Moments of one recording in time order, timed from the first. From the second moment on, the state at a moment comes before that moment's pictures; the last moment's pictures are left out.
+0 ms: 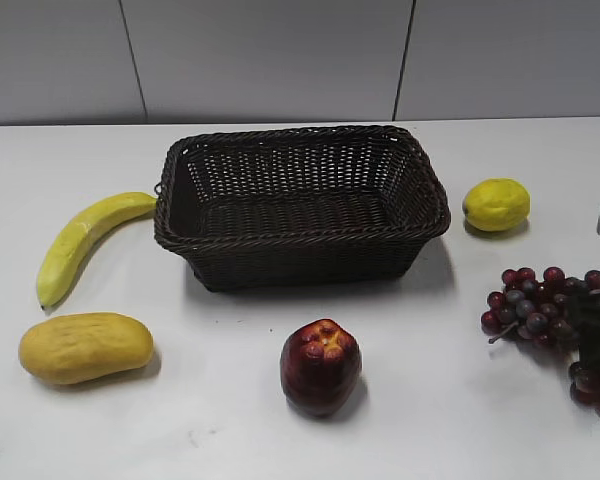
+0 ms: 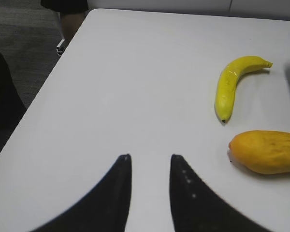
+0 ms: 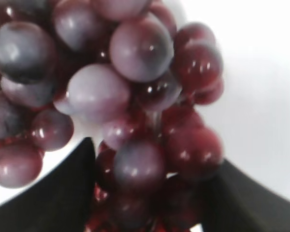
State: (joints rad) left arm -0.02 0.00 -0.48 0.10 1.09 -0.02; right arm 0.04 1.60 -0.62 0.11 0.38 0.15
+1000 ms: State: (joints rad) left arm -0.02 0.00 -0.48 0.10 1.09 -0.02; right arm 0.04 1.31 -1.11 0.15 0.85 -0.11
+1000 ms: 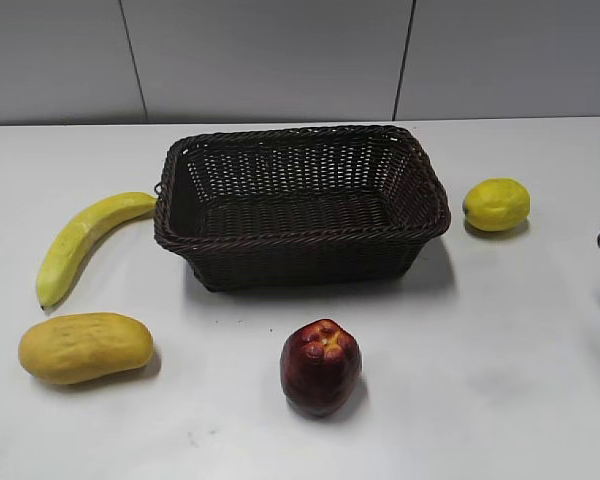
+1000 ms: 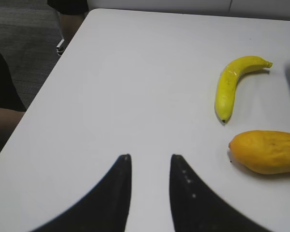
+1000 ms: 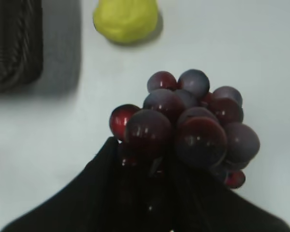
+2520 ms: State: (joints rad) left arm -0.02 0.00 -0.48 0.10 1.09 -0.02; right arm 0.47 2.18 -1.87 0.38 0.88 -0.27
